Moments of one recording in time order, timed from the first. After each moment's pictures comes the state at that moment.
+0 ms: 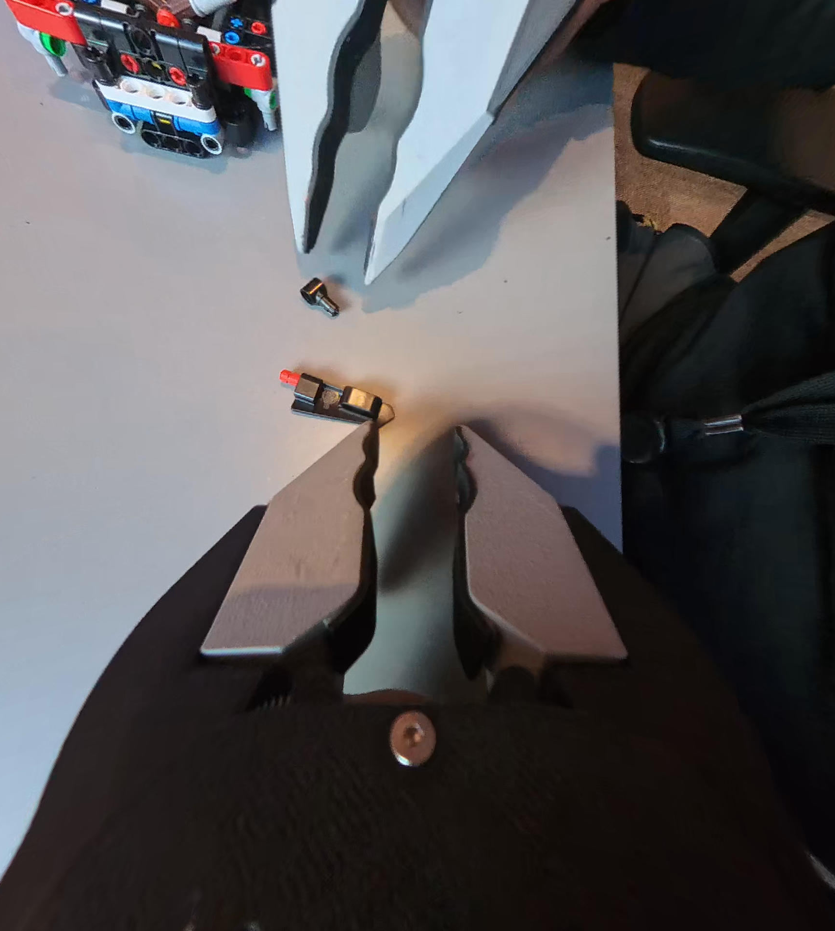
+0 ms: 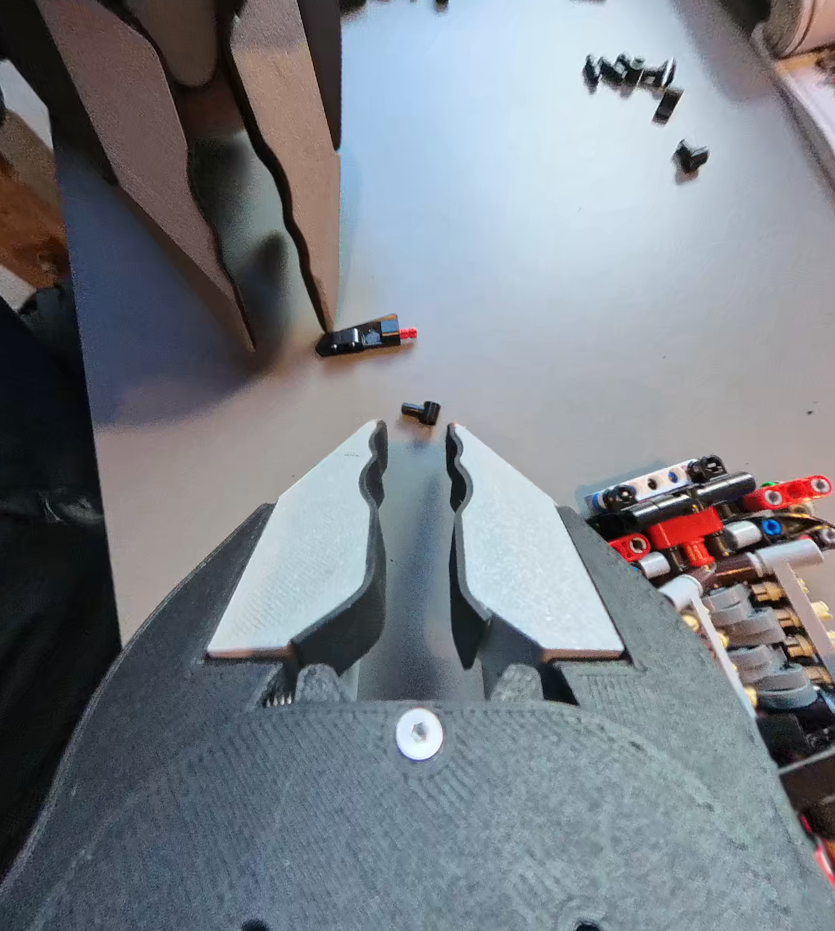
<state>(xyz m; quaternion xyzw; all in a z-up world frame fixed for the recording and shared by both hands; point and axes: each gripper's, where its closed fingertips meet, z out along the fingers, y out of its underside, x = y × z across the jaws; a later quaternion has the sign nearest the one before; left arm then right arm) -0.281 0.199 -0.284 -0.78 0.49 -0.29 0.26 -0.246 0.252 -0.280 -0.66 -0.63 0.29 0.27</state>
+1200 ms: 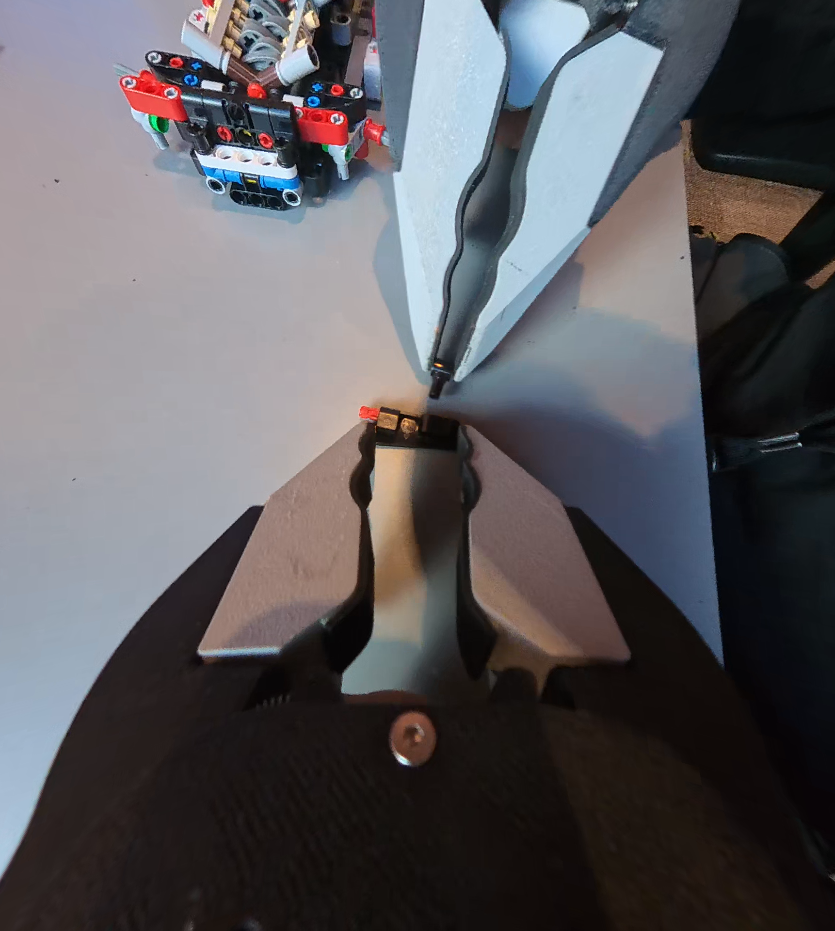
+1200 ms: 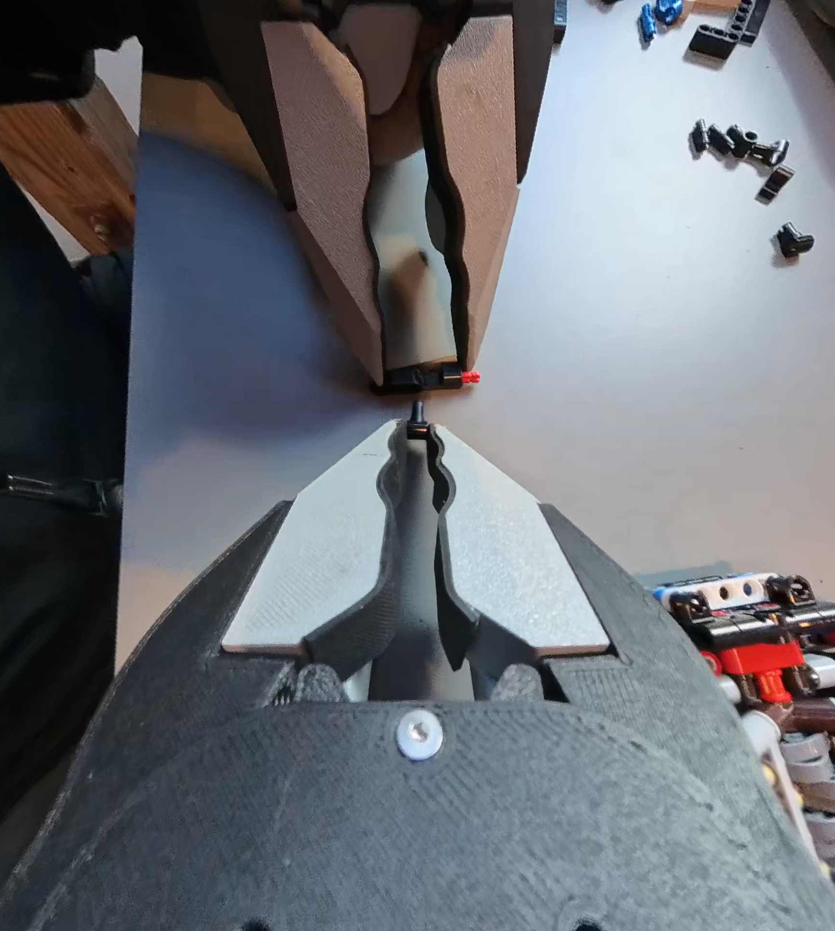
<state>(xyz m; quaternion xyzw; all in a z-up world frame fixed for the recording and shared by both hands) -0.280 0.230 -0.286 -0.77 0.49 -0.26 0.31 -0.267 0.228 -0.283 -0.60 -0.68 0.32 0.28</state>
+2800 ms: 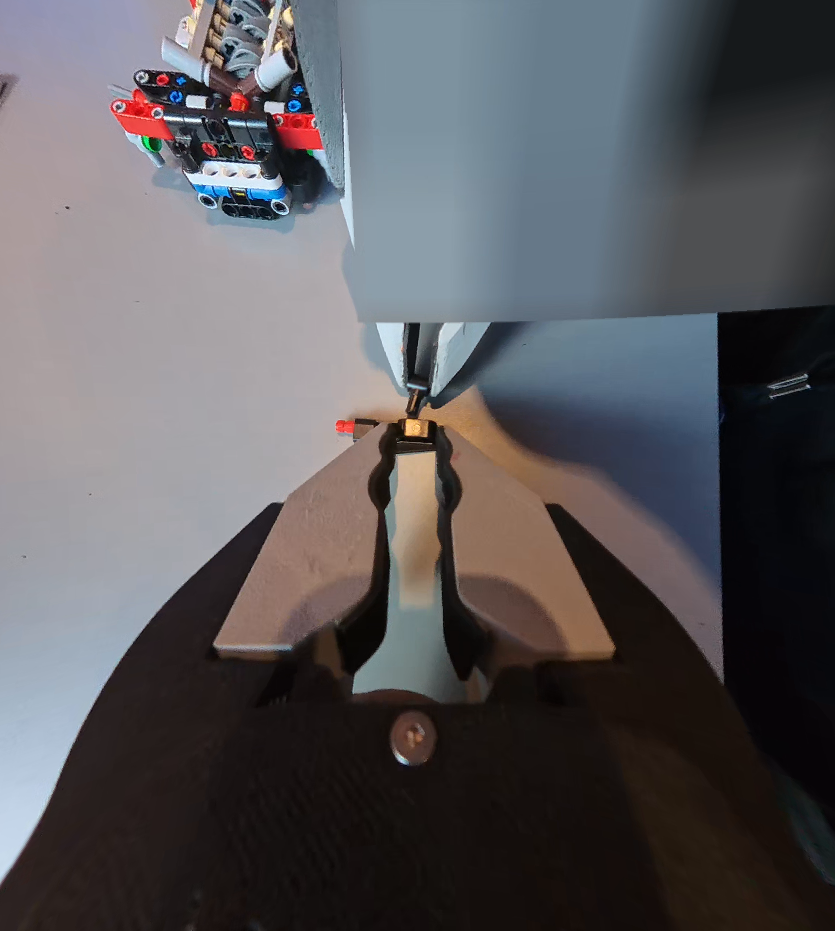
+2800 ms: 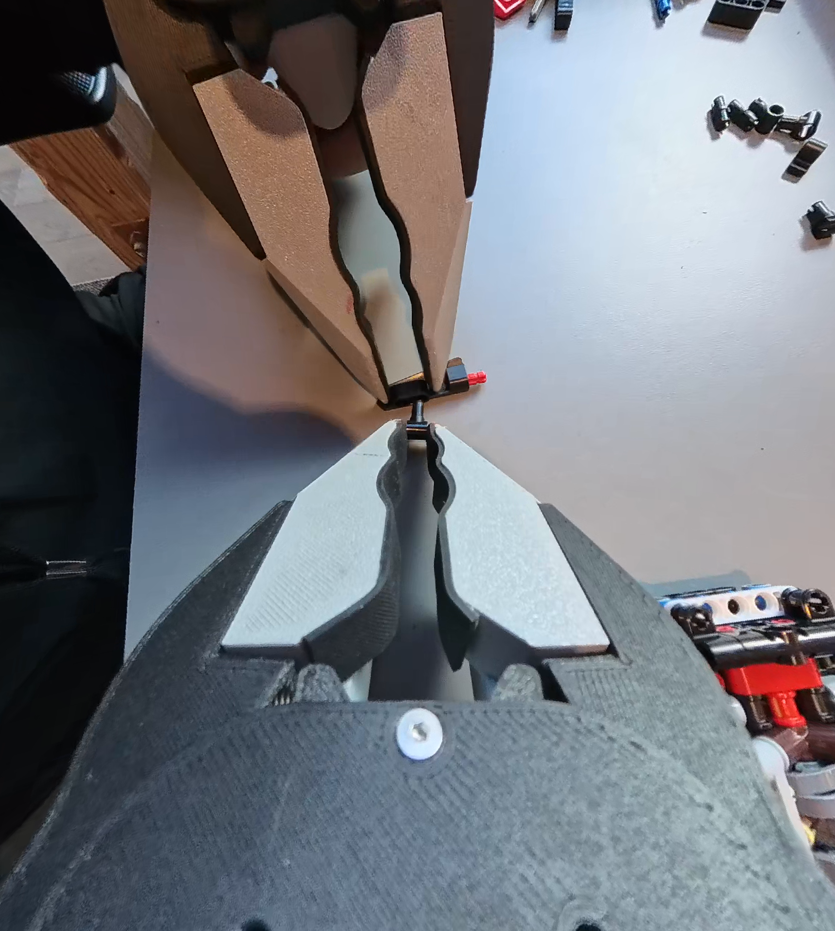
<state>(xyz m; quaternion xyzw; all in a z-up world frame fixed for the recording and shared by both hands) -0.274 0.227 -0.286 -0.77 0.51 -0.20 0.31 -0.269 0.230 -0.284 -0.61 -0.68 0.34 0.25</state>
